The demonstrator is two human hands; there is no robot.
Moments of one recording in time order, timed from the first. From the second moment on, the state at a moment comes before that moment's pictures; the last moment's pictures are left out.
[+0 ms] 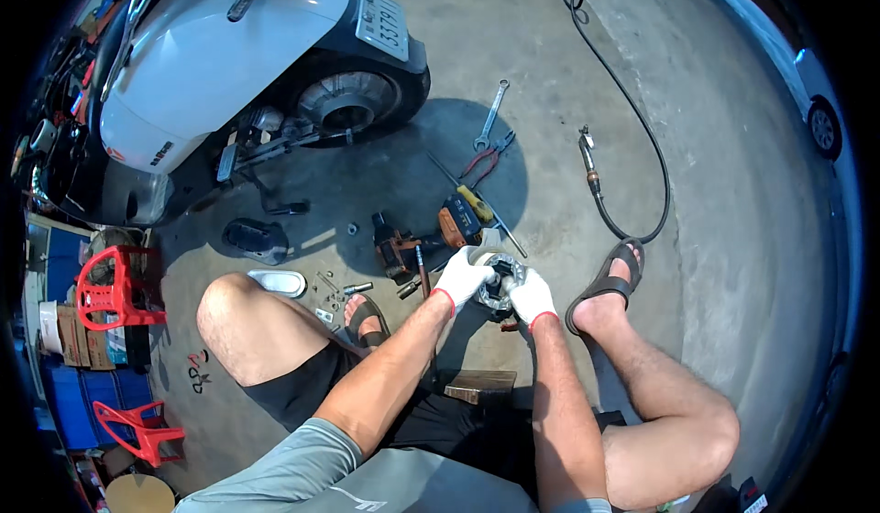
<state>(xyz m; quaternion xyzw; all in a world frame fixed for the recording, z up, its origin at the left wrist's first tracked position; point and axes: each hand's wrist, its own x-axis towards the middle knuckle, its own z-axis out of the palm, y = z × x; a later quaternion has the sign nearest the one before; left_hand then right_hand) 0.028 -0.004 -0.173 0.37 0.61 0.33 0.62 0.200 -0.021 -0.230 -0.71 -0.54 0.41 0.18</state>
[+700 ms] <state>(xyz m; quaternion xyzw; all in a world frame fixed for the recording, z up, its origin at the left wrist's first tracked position) 0.024 -0.042 -0.193 0.45 0.63 0.38 0.51 0.170 -0.030 -0.180 -0.75 -0.57 0.33 0.04</state>
